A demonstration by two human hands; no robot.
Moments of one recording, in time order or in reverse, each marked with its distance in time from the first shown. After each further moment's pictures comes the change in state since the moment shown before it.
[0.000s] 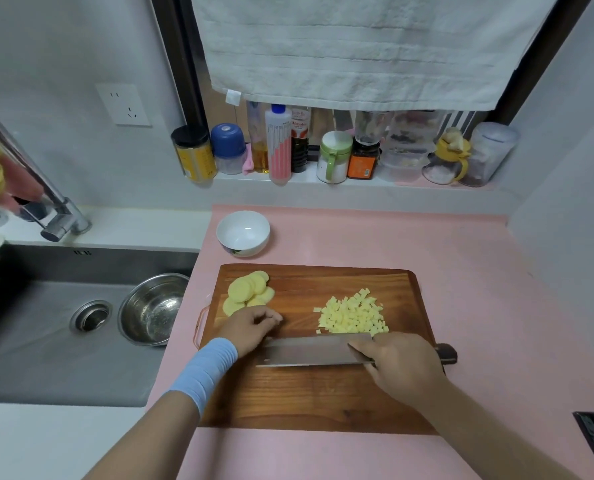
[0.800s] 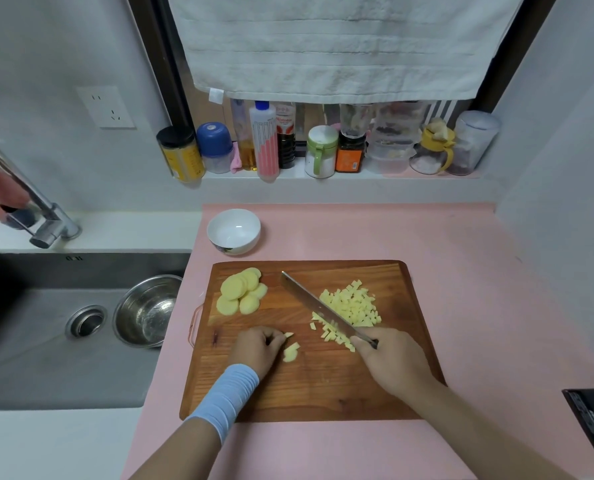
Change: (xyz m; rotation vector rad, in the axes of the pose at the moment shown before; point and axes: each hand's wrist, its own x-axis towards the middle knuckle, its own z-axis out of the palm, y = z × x) left_hand -0.021 -0.003 0.057 0.163 0.158 -0.022; right_hand -0.009 -0.015 -0.002 0.665 -0.066 0.538
